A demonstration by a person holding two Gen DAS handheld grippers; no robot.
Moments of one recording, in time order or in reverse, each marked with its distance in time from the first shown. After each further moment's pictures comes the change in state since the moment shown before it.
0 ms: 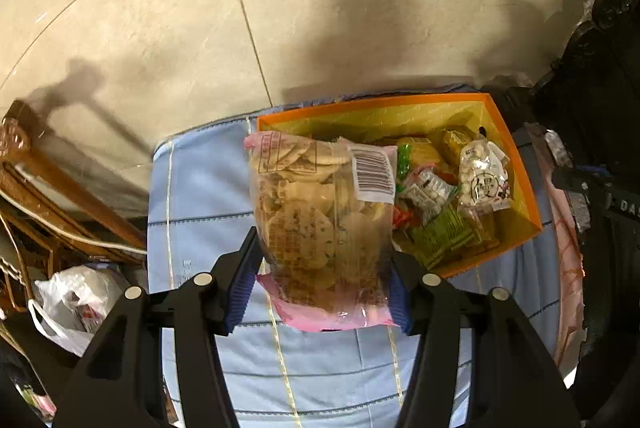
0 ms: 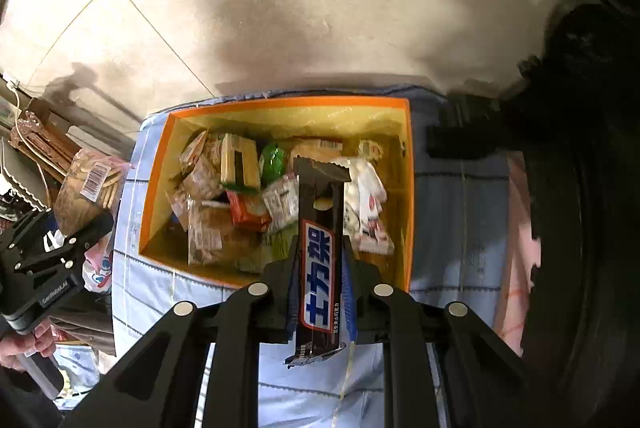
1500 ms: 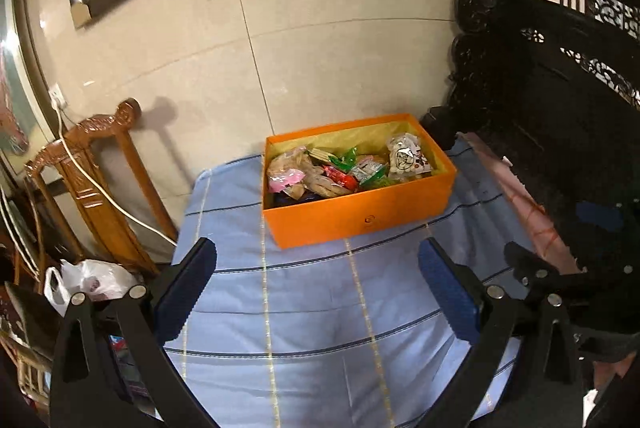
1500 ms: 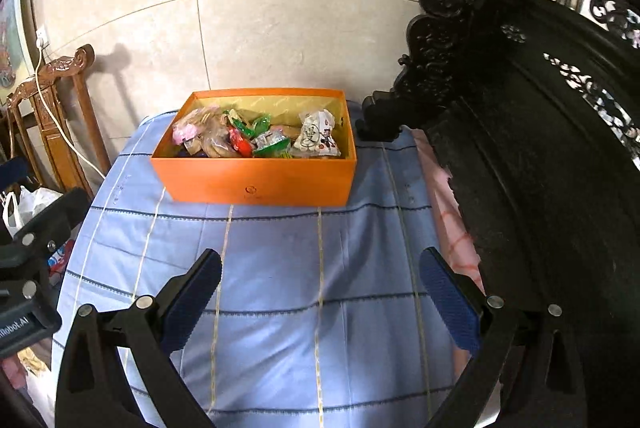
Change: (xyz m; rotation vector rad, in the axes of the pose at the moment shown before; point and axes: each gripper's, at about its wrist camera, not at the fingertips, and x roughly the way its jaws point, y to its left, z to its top) left arm -0.163 -0.093 -0.252 0.025 -0.450 0.104; right arm -0.106 0.051 -0.290 0.004 -0.426 -0.275
